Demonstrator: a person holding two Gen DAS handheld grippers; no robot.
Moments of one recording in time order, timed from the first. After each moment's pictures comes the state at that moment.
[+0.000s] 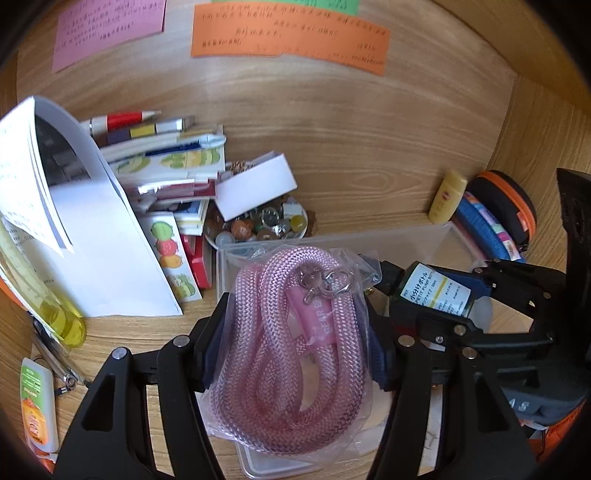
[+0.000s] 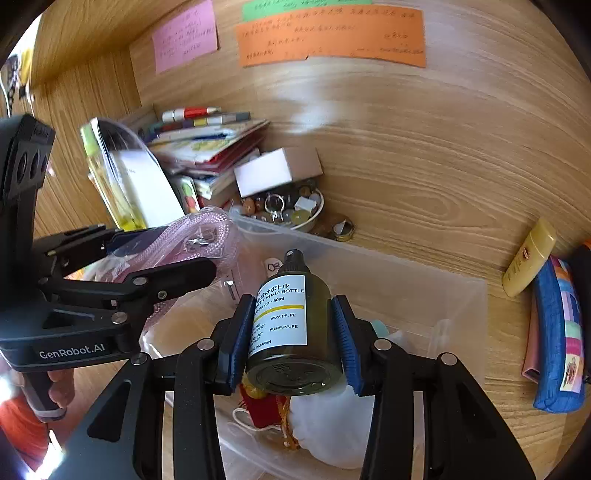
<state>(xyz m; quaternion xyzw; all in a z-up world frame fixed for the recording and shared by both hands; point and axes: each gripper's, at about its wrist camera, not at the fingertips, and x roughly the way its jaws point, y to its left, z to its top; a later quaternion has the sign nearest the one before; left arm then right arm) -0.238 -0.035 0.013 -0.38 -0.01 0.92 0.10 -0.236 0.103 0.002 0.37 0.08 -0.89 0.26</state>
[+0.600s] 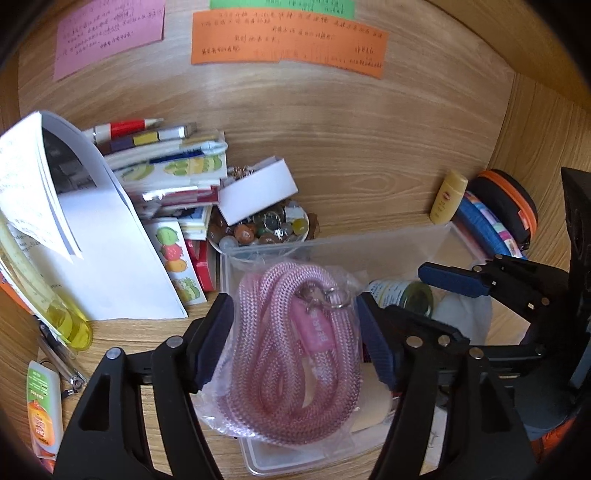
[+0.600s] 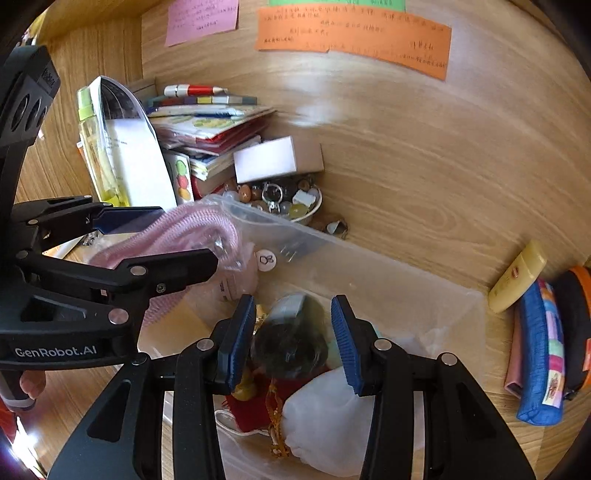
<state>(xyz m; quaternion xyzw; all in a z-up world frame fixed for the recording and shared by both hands) -0.234 -0.033 0.023 -0.36 0.00 0.93 0.10 -0.231 0.091 -0.002 0.35 0.14 -0.90 0.23</state>
